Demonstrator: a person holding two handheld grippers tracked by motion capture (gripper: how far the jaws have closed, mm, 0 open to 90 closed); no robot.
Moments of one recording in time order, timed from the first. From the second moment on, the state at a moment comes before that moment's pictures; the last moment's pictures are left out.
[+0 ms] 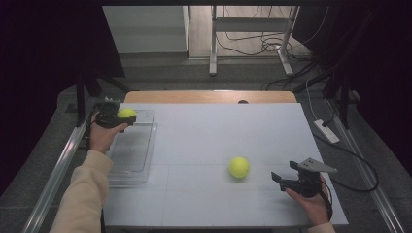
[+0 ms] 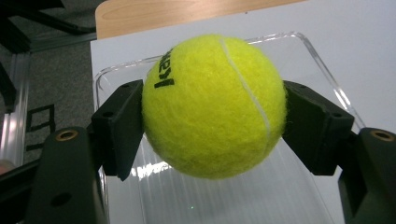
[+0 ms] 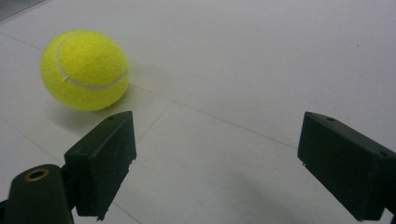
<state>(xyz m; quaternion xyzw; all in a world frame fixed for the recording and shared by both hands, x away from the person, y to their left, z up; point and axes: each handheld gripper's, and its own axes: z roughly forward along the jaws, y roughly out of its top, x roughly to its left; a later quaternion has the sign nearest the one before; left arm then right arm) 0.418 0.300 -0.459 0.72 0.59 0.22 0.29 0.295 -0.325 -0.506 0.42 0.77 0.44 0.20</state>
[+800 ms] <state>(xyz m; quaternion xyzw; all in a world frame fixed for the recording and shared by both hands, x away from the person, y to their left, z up) 0.428 0.301 -0.475 0.73 0.61 0.20 0.25 0.295 -0.325 -0.507 0.42 0.77 0.44 0.20</state>
